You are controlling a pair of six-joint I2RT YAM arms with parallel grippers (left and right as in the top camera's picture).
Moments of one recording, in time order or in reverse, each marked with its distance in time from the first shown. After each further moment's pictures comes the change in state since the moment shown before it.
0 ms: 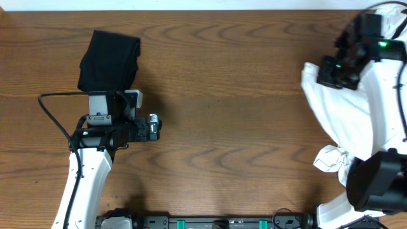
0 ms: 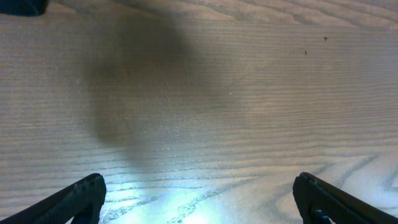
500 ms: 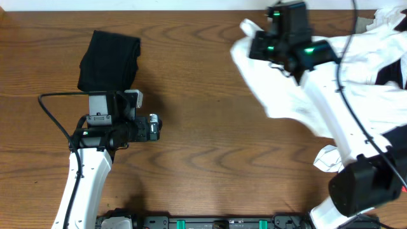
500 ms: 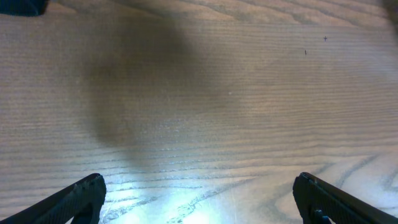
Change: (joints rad) left arm 0.000 0.000 0.000 0.000 0.000 0.000; right arm 0.412 0.025 0.001 0.535 -0.034 0.253
